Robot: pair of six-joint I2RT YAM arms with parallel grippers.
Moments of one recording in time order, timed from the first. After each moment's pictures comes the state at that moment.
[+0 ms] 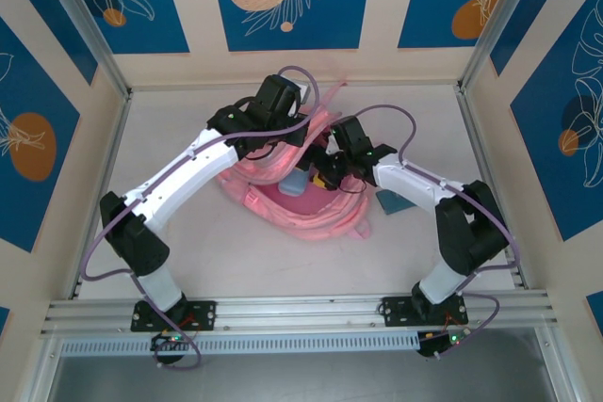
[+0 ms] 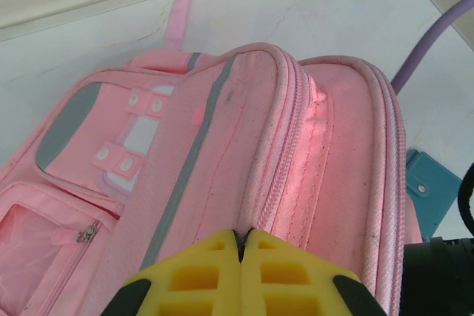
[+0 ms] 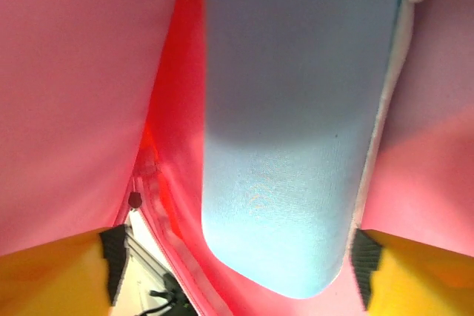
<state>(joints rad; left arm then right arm) -0.74 1.71 1.79 -0.80 -0.16 -0.29 0.54 1.61 1.10 -0.31 -0.50 0.97</state>
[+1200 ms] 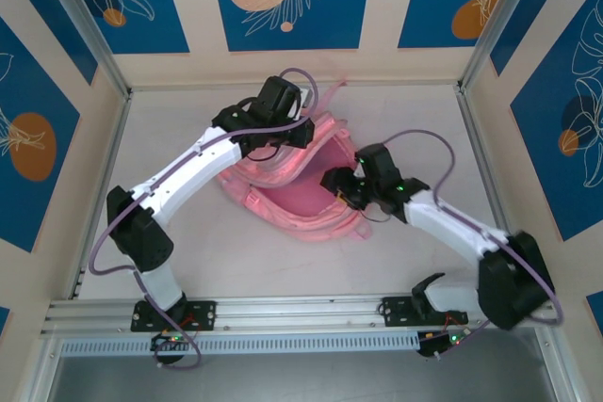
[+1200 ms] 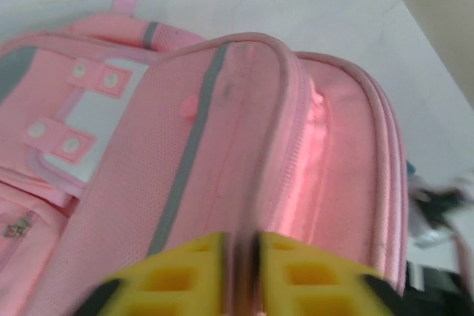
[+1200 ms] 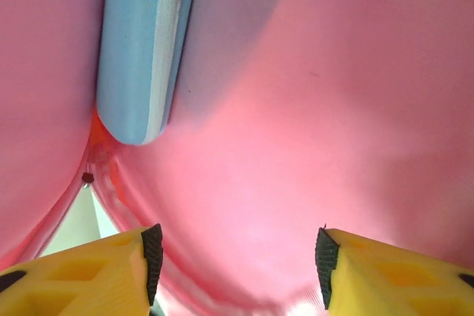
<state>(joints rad) -0.72 1.75 1.76 -0.77 0.00 -0.37 0.51 1.20 0.75 -0.32 -0.29 1.01</state>
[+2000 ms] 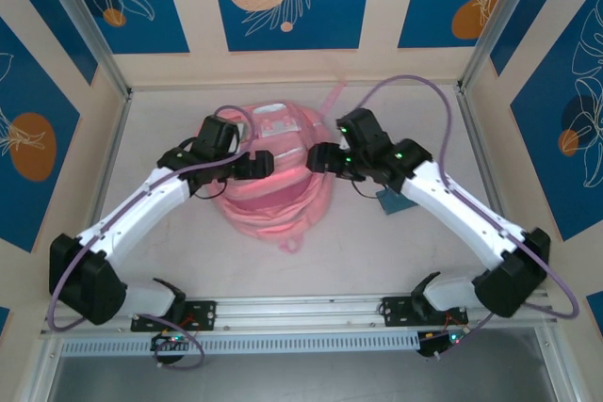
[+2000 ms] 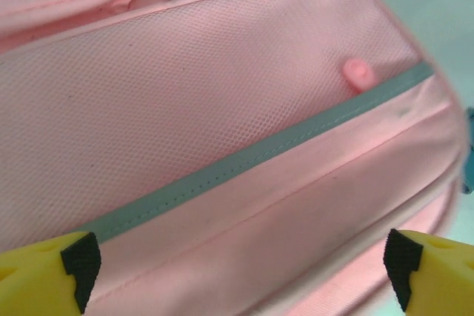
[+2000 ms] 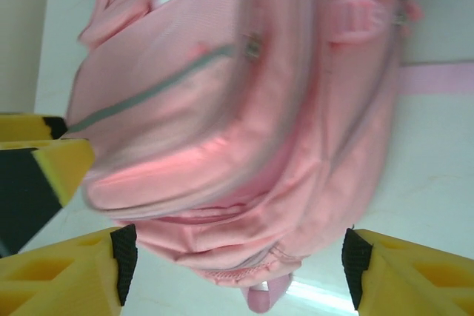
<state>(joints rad) -0.50 1.32 1.14 -0.67 0.07 -0.46 0.68 1.37 1.33 -0.80 -0.07 0.72</state>
